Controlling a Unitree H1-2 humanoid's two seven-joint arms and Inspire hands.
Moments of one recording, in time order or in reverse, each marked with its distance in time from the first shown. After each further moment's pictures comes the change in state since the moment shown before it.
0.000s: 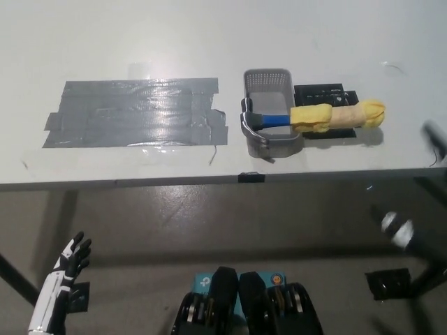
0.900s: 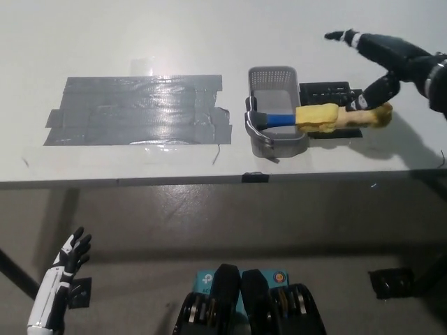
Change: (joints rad) left_arm -0.017 0.008 0.004 -0.001 -0.003 0.001 -0.011; right_arm -0.863 -0.244 0.566 0.796 -0.218 0.346 0.481
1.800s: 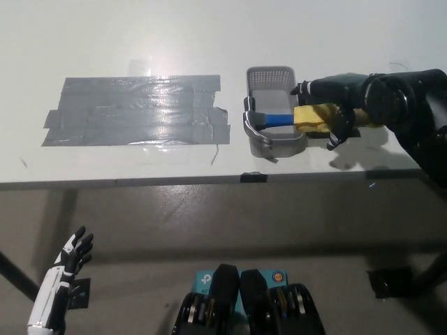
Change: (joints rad) left_arm 0.000 0.001 0.000 -0.008 -0.017 0.005 -0.015; right_arm -0.075 0.088 0.168 0.119 -0.175 -0.008 0.170
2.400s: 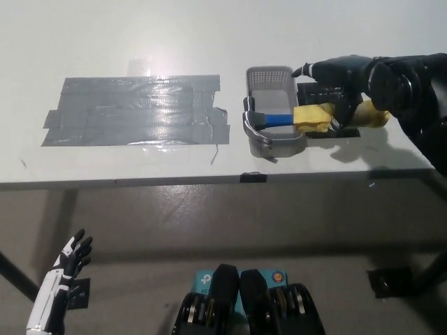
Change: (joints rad) left_arm 0.015 0.000 0.000 -0.018 0.003 0.007 0.000; right_arm -0.023 0.002 -0.056 -0.022 -0.029 0.014 0.030
